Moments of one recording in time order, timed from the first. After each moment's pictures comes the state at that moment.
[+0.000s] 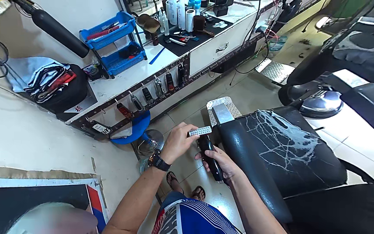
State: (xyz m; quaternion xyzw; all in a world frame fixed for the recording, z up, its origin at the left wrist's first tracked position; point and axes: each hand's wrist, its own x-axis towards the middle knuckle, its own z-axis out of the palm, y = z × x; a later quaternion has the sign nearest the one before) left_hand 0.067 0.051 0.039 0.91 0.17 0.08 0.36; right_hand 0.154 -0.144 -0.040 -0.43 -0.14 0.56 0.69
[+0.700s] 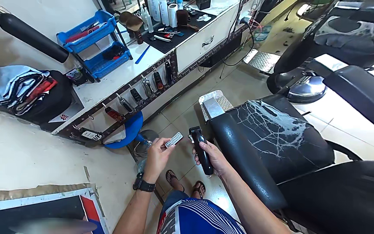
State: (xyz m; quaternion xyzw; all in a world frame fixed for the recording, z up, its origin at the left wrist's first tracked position) left_hand 0.009 0.049 -0.008 0.83 0.29 0.13 0.45; right_hand 0.144 -0.141 -0.050 -0.45 -0.09 0.49 0.75
